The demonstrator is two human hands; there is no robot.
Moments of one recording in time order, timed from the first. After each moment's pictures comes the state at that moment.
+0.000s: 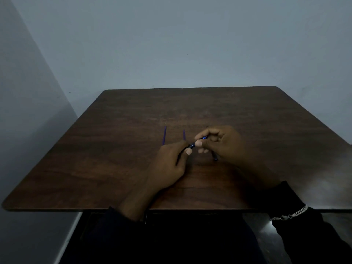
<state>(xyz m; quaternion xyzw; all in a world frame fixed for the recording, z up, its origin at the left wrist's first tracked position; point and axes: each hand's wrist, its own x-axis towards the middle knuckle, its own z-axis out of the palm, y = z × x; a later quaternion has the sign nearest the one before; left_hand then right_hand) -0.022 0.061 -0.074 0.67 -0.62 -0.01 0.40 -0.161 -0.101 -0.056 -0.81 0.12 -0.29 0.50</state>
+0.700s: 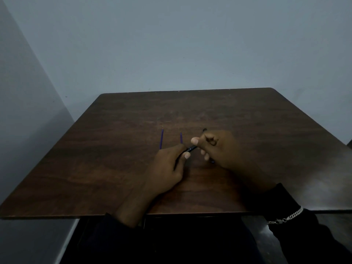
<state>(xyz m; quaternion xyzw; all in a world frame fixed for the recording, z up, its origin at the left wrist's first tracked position) -0.025 0.063 -0.072 0.67 -0.63 -0.01 0.39 -0.164 -0.094 -0.055 -0.86 0.16 -0.30 0.38</state>
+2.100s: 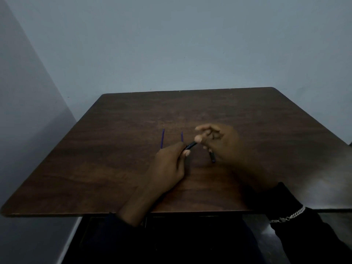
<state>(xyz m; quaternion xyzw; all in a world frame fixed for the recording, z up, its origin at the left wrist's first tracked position) -0.027 0.061 -0.075 0.69 -0.60 0.02 0.40 -0.167 -0.093 -0.045 -0.80 0.16 -0.34 0.47</state>
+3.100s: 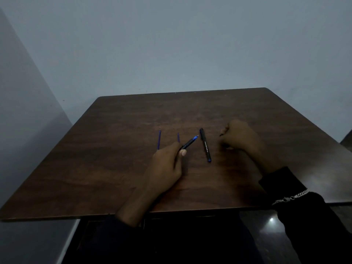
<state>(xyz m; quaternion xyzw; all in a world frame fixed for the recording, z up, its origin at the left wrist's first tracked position) -0.028 0.062 -0.079 0.71 -0.59 0.01 0.39 -0.183 -0.136 -0.015 -0.83 0.48 -0.12 0.26</state>
